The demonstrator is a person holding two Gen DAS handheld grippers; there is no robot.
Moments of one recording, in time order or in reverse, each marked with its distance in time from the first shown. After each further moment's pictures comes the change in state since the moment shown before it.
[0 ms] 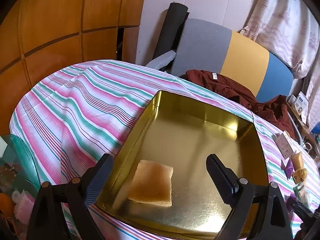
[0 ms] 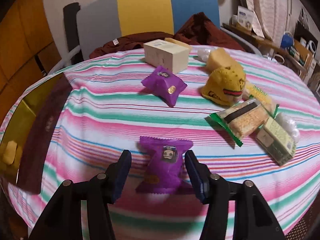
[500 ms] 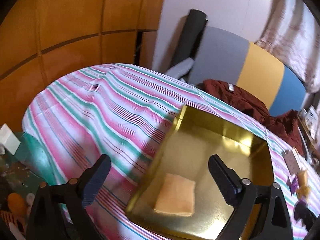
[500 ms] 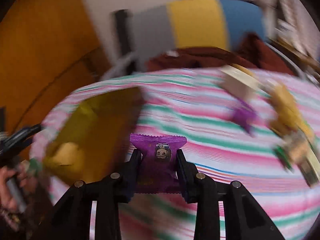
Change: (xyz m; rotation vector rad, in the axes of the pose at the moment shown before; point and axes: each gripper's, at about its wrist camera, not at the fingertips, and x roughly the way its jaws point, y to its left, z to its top) left arm -0.011 0.035 0.022 -0.087 -0.032 0.092; right arm -0.055 0.137 0.021 -0.226 -0.073 0.387
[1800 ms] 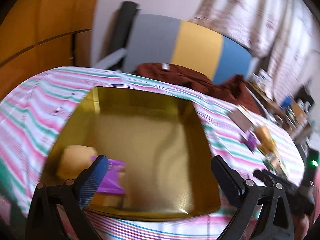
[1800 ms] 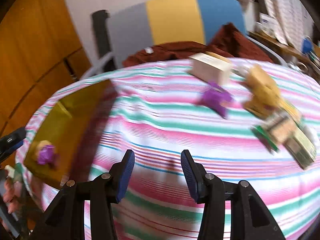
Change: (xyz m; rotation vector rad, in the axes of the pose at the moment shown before) left arm -0.031 -0.117 -0.068 0.279 0.069 -0.369; right arm -0.014 -0.099 -0.049 0.187 0.013 -0.251
